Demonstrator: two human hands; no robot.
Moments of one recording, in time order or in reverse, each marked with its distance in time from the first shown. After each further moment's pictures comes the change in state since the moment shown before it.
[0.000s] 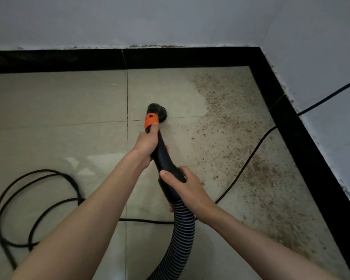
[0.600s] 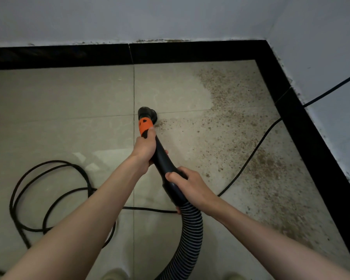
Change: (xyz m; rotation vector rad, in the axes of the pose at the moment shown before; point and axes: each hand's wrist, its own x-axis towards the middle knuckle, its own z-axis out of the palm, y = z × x) left_hand -0.024 -0.023 -0.023 0.006 0.059 -0.025; right_hand -0.009 0.004 0.007 -0.195 -0.069 -0.010
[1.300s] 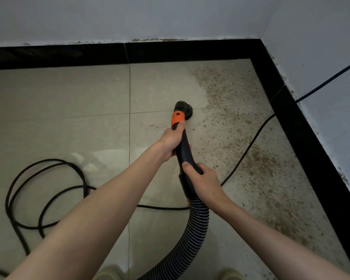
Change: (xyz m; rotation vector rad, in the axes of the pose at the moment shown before) left_hand -0.001 0.005 0.065 0.117 -0.266 -0.021; right_hand -0.004 0.024 -0.027 0.055 0.290 0.056
